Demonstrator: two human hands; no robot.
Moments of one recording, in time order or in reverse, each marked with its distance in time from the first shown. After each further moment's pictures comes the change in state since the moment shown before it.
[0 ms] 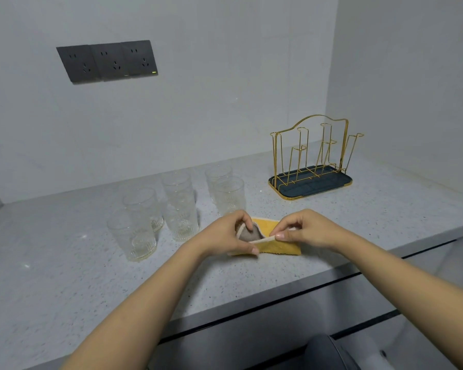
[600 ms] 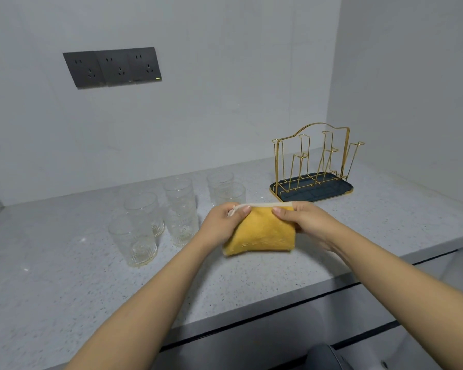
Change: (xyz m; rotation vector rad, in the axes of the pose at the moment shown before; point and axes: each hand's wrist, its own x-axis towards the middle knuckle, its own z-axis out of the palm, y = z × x) left_hand 0.013 0.008 -0.007 -0.287 0.338 -0.063; right_hand 0.015 -0.020 -0.006 0.448 0.146 0.150
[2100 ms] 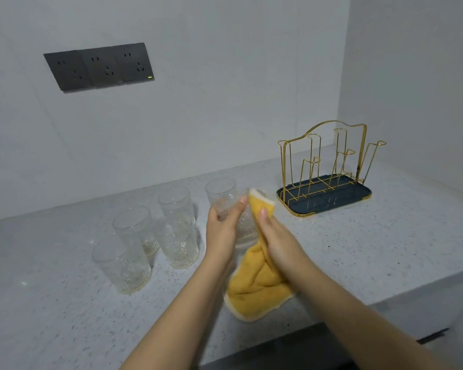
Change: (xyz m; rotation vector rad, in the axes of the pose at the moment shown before) left_hand 0.041 -0.010 0.030 -0.649 0.382 -0.193; right_hand 0.031 0.001 0.066 0.034 0.173 -0.132
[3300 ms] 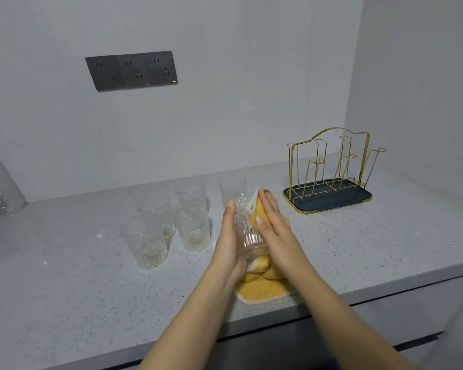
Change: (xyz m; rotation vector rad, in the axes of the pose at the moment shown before) left_hand -0.073 0.021 -0.017 -0.420 -0.261 -0.240; right_hand -0.042 -0.010 0.012 -0.114 0.020 -0.286
